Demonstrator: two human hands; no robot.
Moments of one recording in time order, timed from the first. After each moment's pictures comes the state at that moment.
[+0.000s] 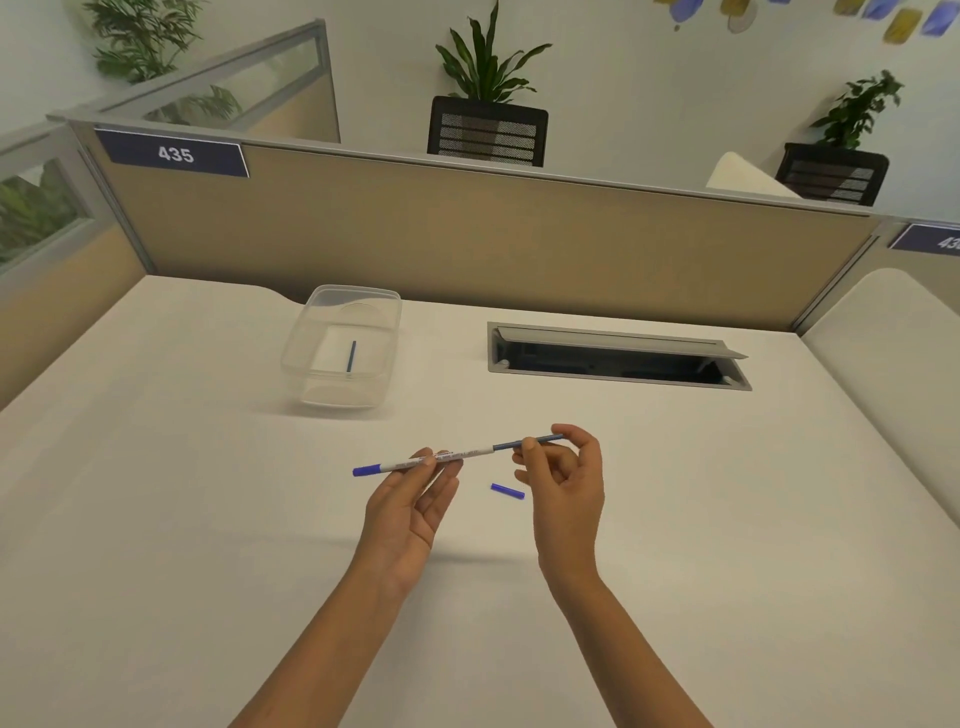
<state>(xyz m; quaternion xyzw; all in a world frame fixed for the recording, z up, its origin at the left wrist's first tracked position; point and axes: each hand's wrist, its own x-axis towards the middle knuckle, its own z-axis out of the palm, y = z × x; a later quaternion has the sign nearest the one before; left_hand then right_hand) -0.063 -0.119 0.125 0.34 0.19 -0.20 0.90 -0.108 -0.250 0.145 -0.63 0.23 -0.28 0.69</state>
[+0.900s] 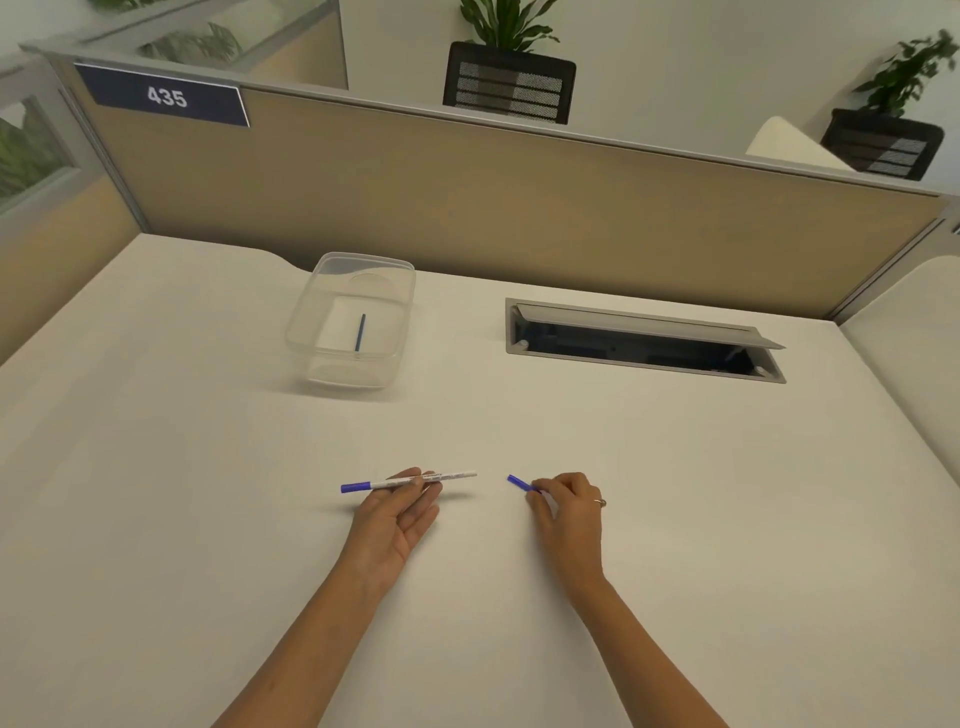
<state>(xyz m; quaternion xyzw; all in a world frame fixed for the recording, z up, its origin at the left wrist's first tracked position) -0.033 -0.088 0.050 0.42 0.22 -0.26 0.84 -0.089 -0.293 0.019 -0.90 0.22 -0.12 0.34</state>
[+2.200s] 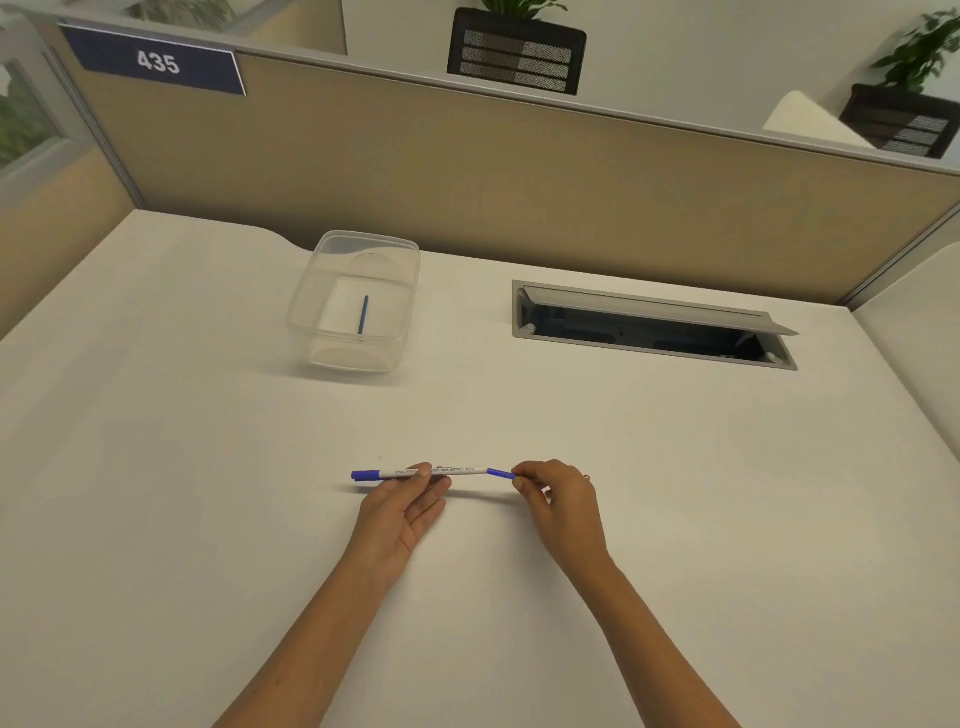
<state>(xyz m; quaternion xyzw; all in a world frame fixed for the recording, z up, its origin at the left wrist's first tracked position) -0.034 -0.088 0.039 0.43 0.22 -0.26 0.84 -0.085 -0.275 0.056 -0.91 0.14 -0.07 0.40</state>
